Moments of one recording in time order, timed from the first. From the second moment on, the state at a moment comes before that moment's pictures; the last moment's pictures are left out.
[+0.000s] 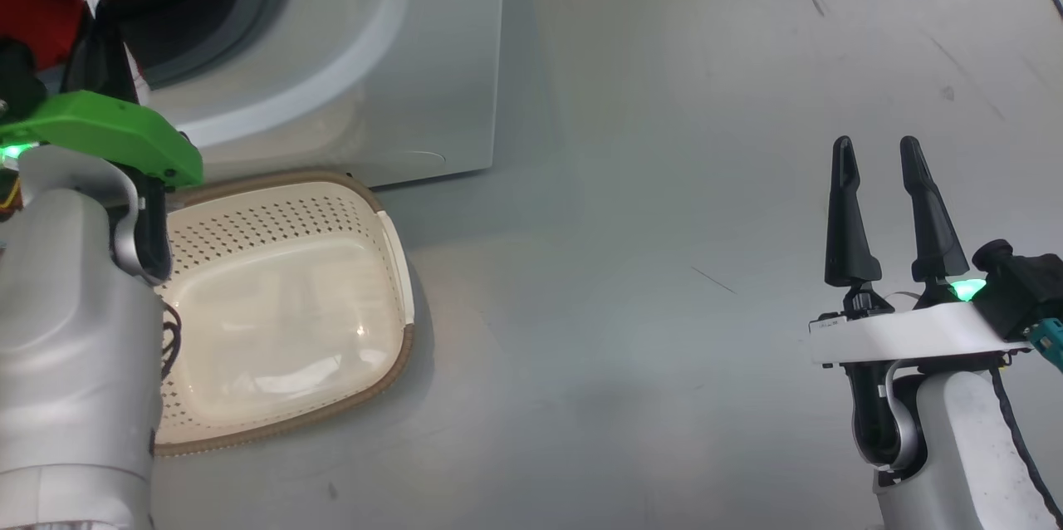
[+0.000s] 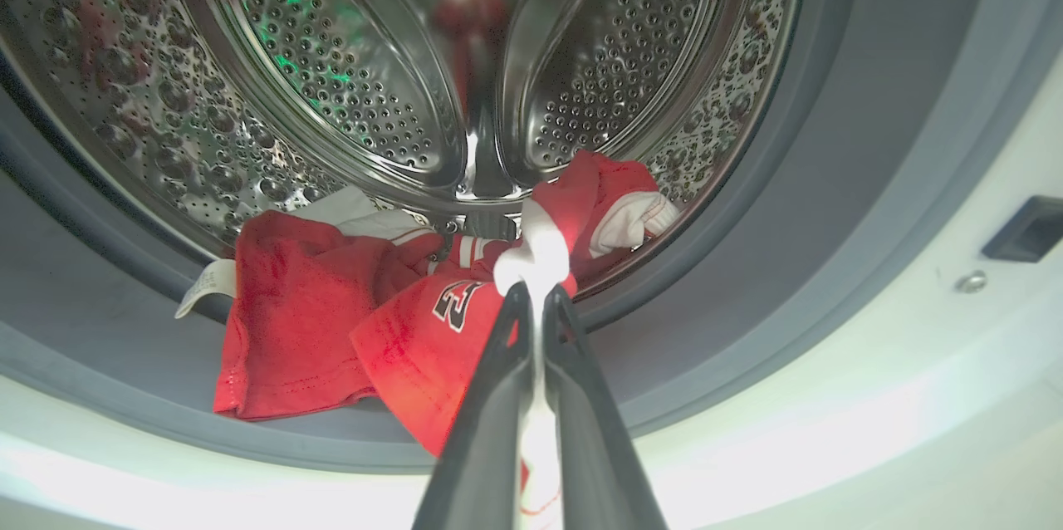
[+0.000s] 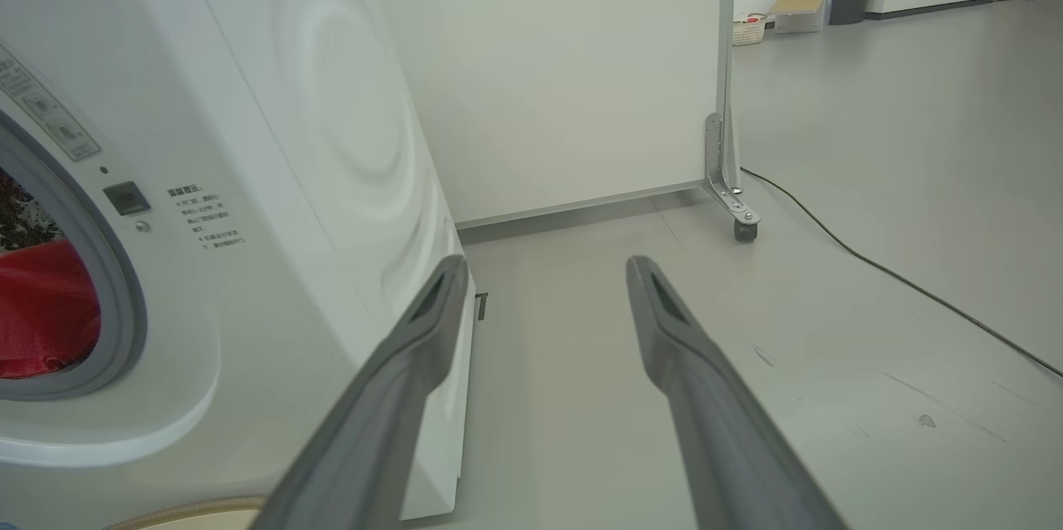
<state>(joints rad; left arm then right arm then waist) -0.85 0.12 -0.03 0.83 -0.40 -0.10 -0.21 -0.17 -0.04 0.10 0.01 0.40 0.12 -0.25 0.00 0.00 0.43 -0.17</state>
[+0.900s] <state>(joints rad) -0.66 0.08 -0.03 0.40 -0.38 -0.12 -0.26 -0.07 -0.04 0.10 0.03 0.39 0.12 -0.25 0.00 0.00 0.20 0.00</state>
